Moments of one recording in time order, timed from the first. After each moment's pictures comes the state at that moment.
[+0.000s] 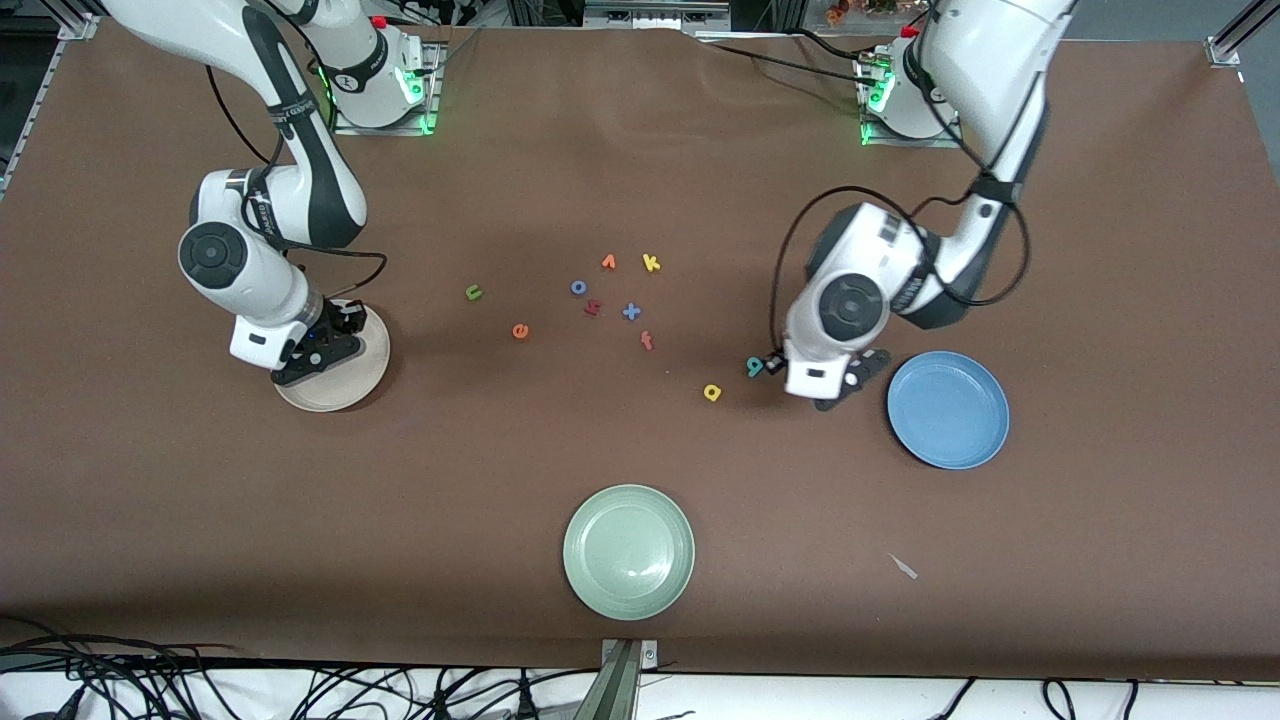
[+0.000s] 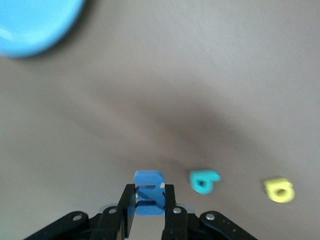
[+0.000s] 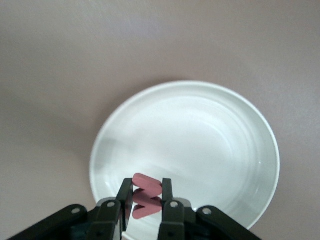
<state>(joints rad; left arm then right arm) -0.30 0.53 -0.13 -1.75 -0.01 2.04 -1.01 0.35 0.29 -0.25 -2.24 -0.02 2.47 -0.38</state>
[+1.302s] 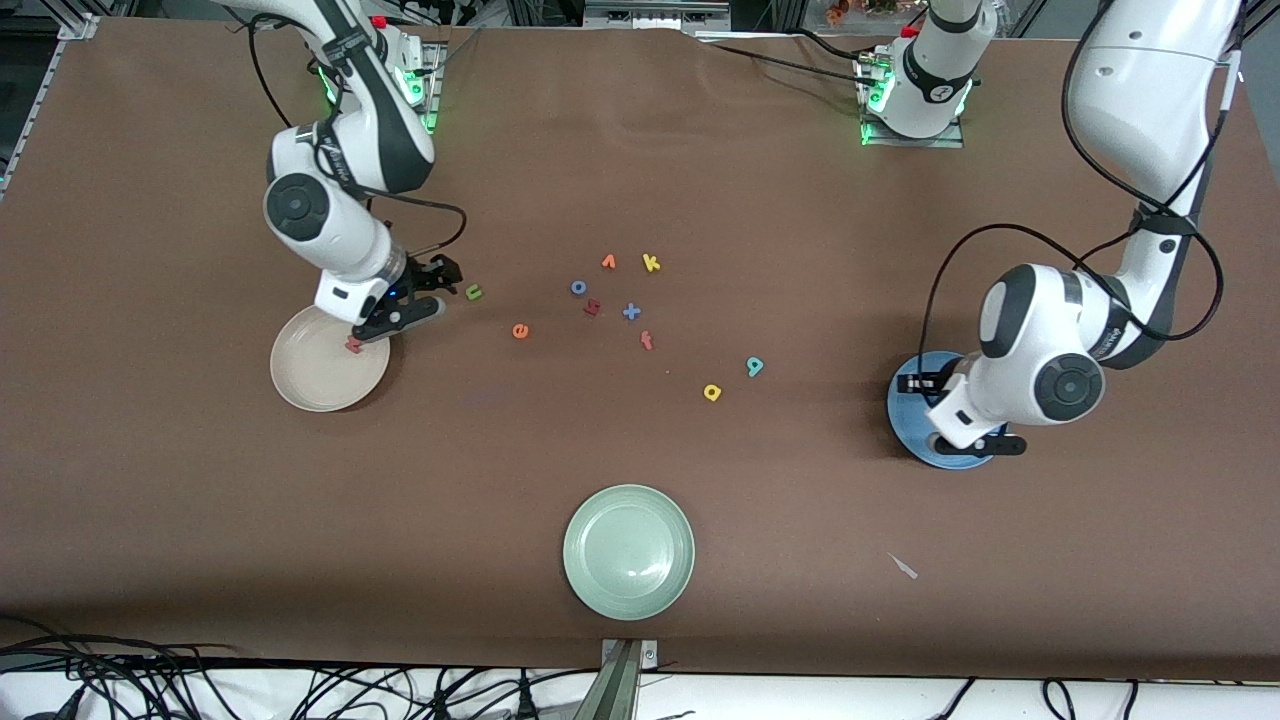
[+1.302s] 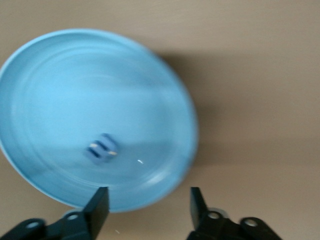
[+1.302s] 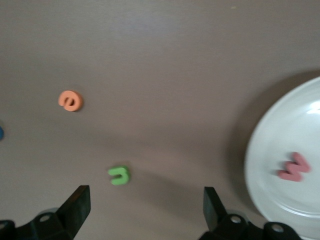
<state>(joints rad) 0.01 0.58 -0.19 -1.66 0.07 1.94 -0.17 0.37 0.18 0.01 -2.31 0.11 2.41 -0.07</state>
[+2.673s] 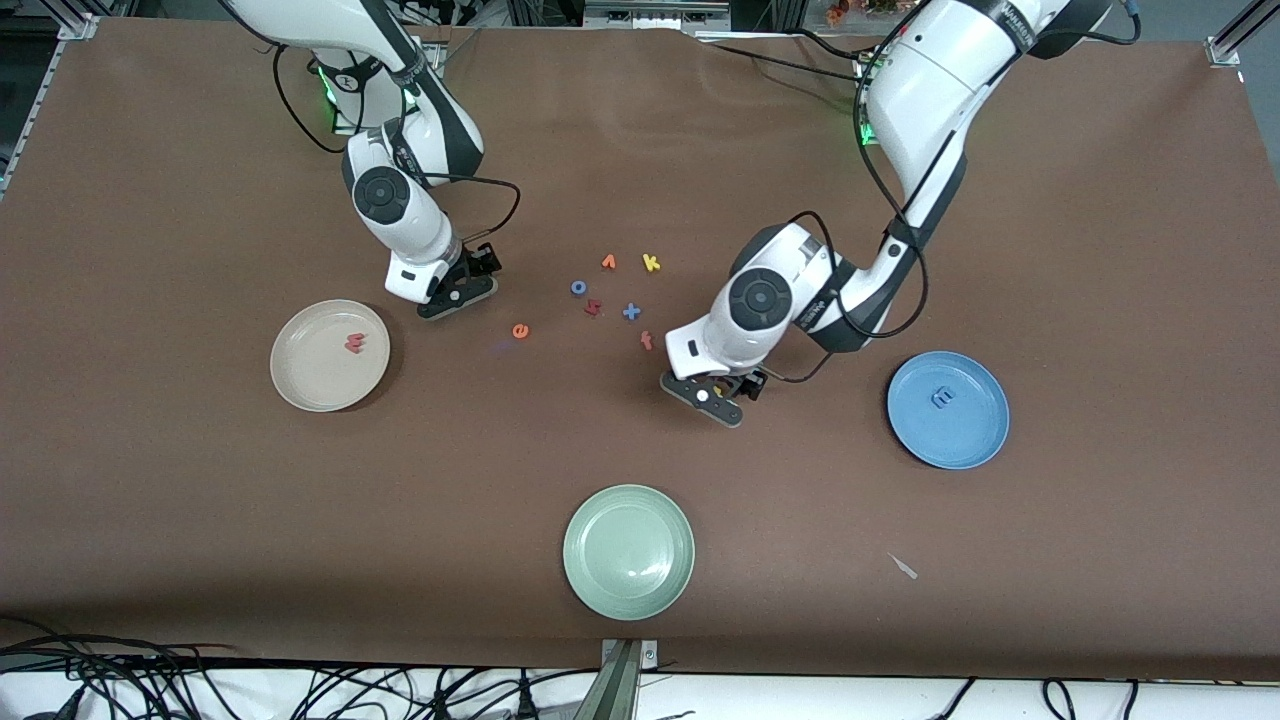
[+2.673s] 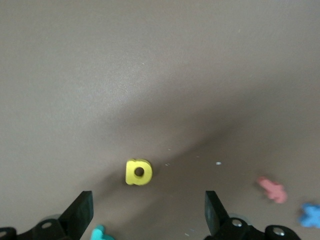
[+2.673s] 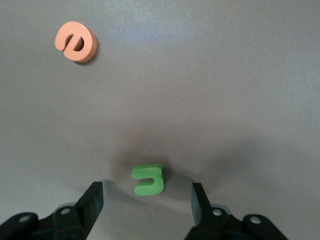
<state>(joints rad) -0.37 0.77 -0.28 -1.56 0.20 2.30 -0.16 0.42 0.30 0.06 -2.45 0.11 2.68 -0.06</state>
